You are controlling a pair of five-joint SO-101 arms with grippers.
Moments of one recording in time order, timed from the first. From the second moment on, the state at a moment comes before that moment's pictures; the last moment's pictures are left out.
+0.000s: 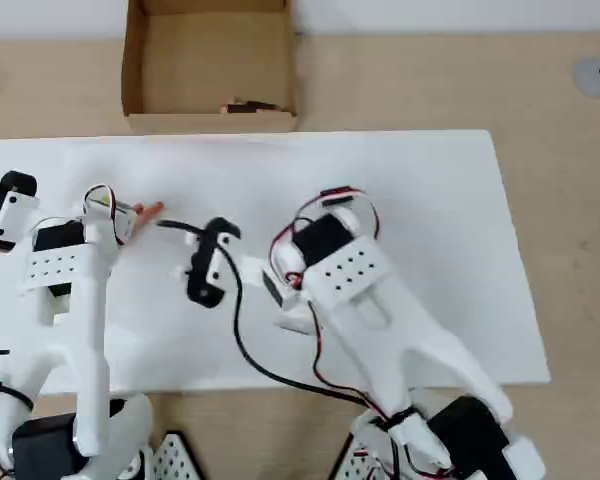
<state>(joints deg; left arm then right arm) -14.2 -22.8 46.0 47.3 47.2 -37.7 -19.3 33.3 84.4 31.8</state>
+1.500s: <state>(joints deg) -14.2 -22.8 46.0 47.3 47.3 -32.0 -11.0 36.7 78.0 35.6</state>
